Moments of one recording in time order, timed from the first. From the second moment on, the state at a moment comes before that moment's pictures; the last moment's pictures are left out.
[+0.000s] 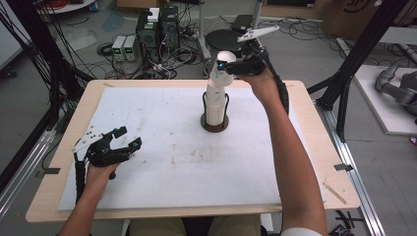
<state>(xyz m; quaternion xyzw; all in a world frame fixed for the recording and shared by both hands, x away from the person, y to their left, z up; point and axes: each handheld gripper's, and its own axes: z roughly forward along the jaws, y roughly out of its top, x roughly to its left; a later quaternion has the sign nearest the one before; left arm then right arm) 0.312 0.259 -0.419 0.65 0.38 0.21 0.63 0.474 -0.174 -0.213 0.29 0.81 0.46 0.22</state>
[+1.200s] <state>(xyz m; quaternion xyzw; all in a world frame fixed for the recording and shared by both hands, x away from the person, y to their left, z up) 0.305 0.247 -0.416 0.66 0.34 0.19 0.65 0.374 -0.253 -0.315 0.29 0.82 0.47 0.17</state>
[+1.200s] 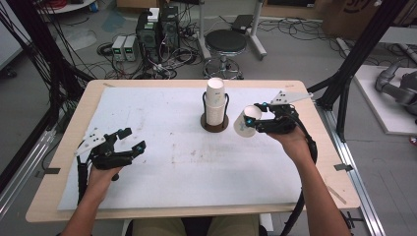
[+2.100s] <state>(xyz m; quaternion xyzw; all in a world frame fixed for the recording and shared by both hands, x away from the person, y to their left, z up) 0.325 0.170 -0.387 0.73 0.22 0.11 0.64 0.356 -0.197 -0.324 0.21 0.84 0.50 0.11</state>
